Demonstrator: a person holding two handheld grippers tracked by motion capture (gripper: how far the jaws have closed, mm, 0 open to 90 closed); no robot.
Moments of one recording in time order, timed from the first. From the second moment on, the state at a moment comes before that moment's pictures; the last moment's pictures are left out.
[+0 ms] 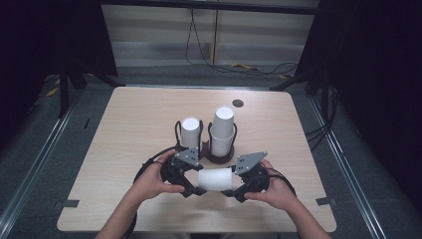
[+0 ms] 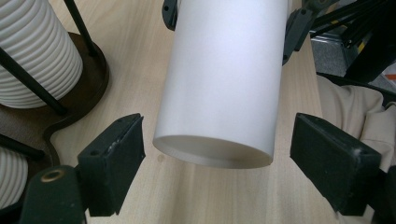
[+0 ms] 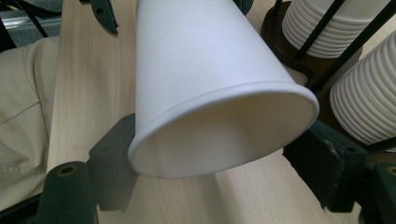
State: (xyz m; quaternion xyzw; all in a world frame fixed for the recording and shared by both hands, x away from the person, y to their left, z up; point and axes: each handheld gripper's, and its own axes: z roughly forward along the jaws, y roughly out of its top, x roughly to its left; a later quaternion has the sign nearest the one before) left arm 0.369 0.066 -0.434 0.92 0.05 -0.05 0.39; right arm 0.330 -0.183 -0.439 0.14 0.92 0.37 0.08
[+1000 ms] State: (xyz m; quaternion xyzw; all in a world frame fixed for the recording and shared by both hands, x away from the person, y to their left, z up) left arm 0.364 0.061 -0.439 0.93 0.02 -0.04 0.37; right arm 0.326 -0.165 -0.431 0.10 0.93 0.33 0.10
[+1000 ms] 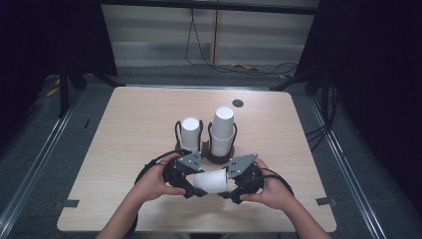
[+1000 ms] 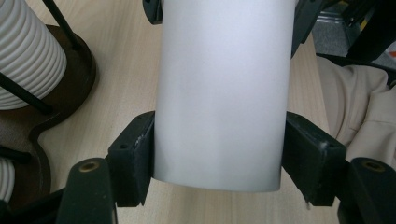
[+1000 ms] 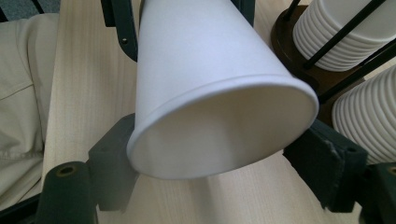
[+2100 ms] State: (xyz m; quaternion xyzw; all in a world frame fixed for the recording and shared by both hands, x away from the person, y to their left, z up) left arm 0.372 0.077 -0.438 0.89 0.02 -0.08 0.44; right arm 0.326 -0.187 -0.452 0.19 0.86 0.47 0.06
